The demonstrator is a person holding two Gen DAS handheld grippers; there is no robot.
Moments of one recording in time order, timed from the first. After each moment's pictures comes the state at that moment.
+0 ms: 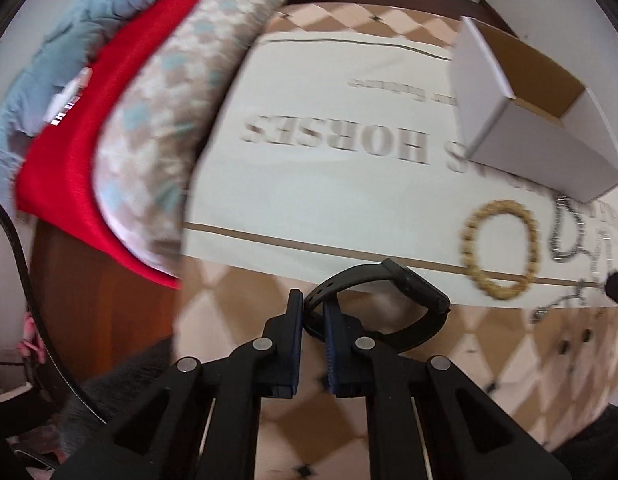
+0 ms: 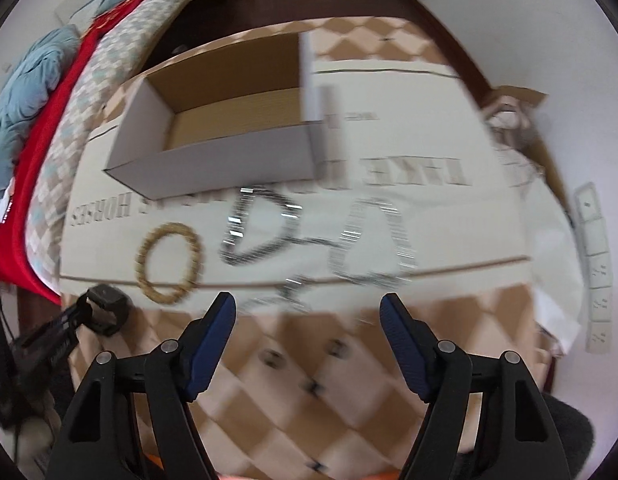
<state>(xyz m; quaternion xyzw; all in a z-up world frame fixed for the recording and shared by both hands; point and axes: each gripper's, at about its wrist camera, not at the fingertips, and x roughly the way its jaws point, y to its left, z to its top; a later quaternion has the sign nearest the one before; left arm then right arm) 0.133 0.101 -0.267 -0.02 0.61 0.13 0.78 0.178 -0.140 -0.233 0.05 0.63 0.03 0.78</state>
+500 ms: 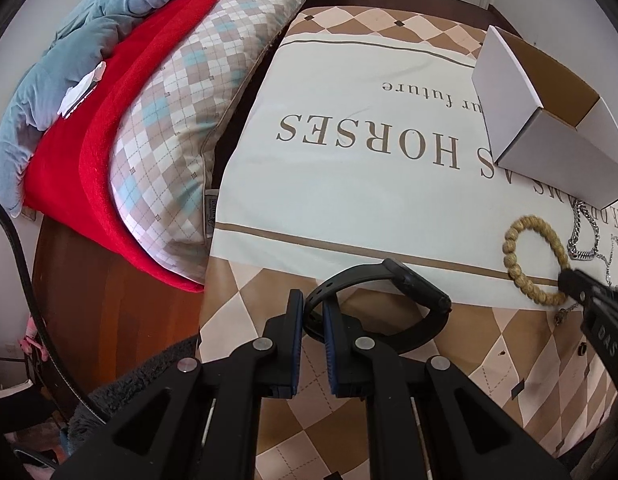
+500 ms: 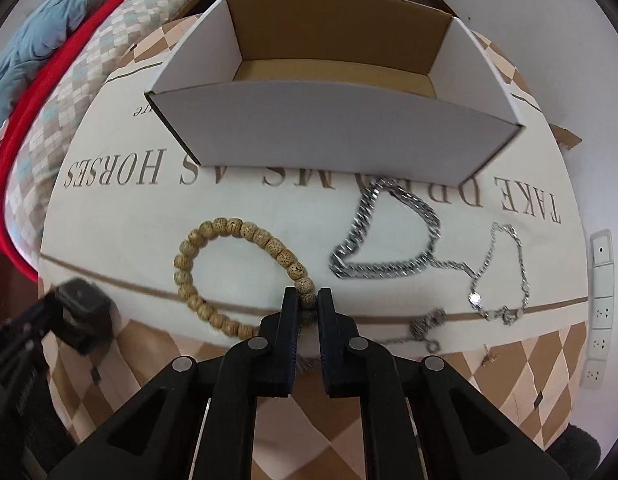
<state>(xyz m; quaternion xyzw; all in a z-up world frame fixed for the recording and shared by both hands) 0.135 0.119 -0.265 -0.03 0.61 0.14 0.78 0.176 -0.063 -0.277 -0.03 0.62 0.05 0.78</state>
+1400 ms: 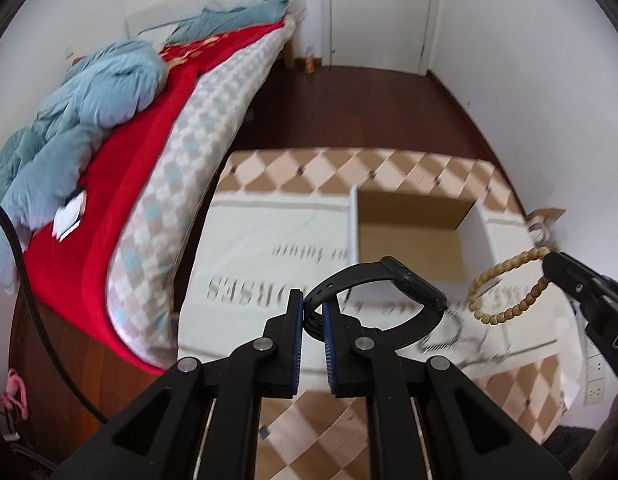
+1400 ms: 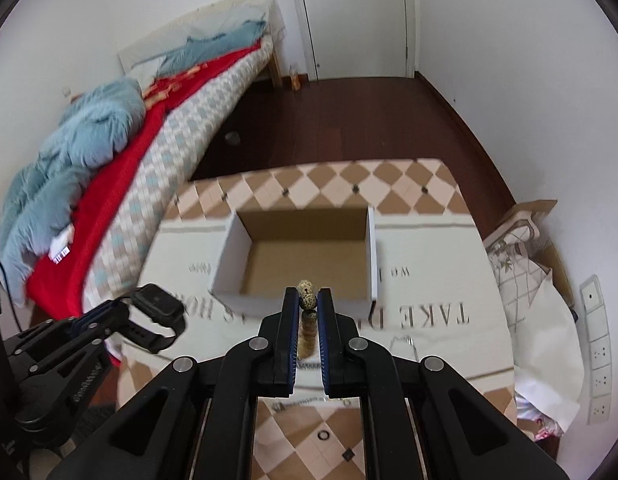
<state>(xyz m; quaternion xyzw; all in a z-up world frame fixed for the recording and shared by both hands) 0.180 0.043 -0.120 -0.02 0.49 0.05 0.87 0.199 -0.131 -0.094 0.04 0.47 0.09 0.88</state>
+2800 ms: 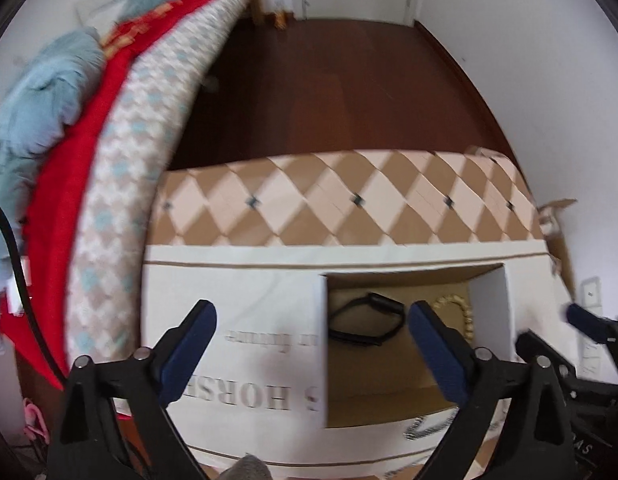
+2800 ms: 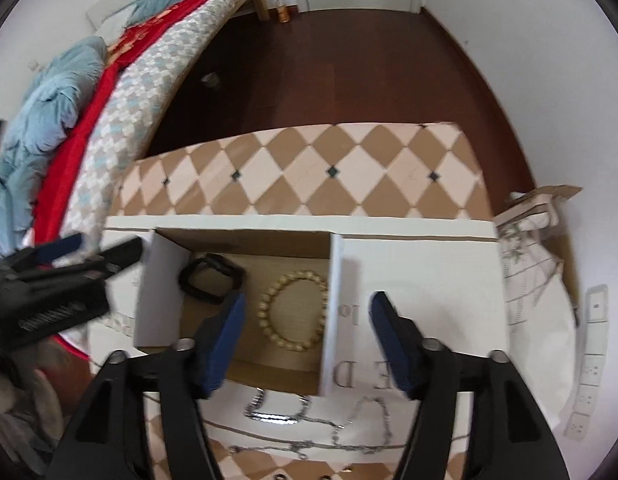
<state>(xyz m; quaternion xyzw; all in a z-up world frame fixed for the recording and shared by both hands) 0.340 0.033 -0.163 0.00 0.57 0.03 0.82 0.332 -0.150 -0.165 0.00 0.59 0.06 0.81</state>
